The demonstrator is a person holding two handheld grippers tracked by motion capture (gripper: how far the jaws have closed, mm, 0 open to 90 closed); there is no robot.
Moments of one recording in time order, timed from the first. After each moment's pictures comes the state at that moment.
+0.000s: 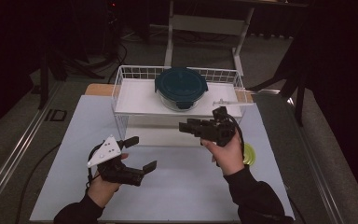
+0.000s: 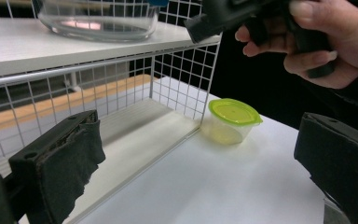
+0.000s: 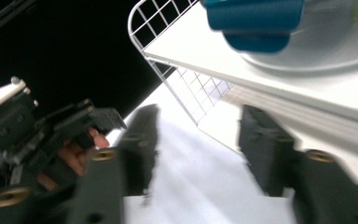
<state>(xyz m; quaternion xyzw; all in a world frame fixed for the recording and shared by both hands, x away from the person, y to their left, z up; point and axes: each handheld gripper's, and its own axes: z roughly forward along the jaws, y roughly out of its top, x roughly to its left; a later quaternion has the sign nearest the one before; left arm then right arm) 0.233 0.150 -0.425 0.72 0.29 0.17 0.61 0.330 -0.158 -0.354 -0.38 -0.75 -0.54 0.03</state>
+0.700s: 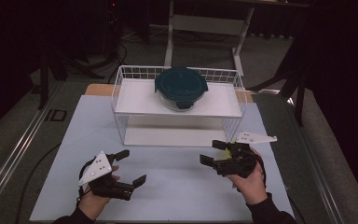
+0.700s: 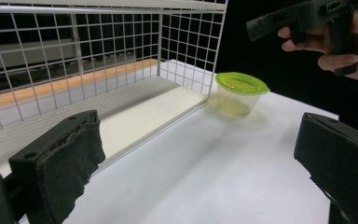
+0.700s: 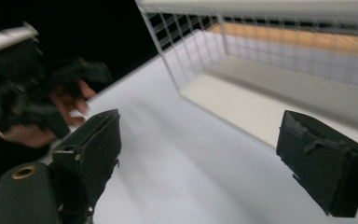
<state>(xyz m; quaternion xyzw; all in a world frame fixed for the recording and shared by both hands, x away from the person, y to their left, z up) 0.216 0.169 -0.463 0.72 0.29 0.18 0.60 0.280 -0.219 -0.404 -0.33 -0.77 -0.55 -0.03</state>
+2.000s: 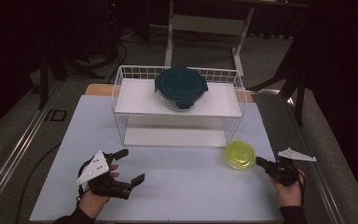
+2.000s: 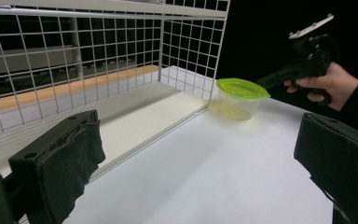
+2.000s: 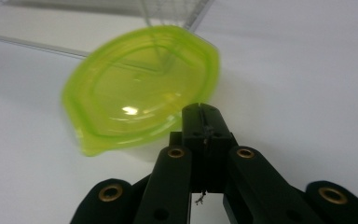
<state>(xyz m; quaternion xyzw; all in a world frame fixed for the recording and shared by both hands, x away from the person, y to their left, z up) 0.218 0.174 -0.467 0.71 0.29 0.18 0.62 0.292 -0.376 -0.495 -0.50 -0.74 -0.41 -0.17</state>
